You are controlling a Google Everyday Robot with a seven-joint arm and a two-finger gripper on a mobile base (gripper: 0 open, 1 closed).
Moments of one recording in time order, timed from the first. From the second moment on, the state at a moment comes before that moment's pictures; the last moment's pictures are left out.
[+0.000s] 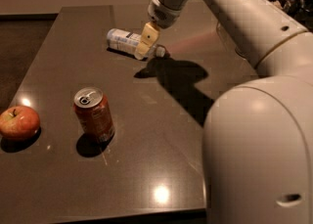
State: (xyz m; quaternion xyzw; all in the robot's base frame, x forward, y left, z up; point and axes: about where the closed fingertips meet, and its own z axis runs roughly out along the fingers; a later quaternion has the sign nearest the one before) arm 0.718 -0.007 0.895 -0.54 0.81 0.09 0.22
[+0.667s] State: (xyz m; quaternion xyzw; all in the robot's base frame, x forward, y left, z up) arm 0.744 0.012 0.872 -0.51 0.84 0.08 0.19
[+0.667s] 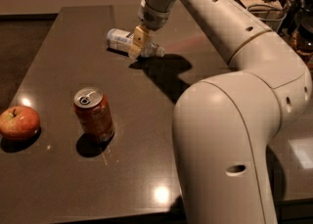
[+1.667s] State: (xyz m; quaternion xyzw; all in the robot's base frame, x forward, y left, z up) arm 0.700 0.005 0.905 -0.52 0.83 0.09 0.20
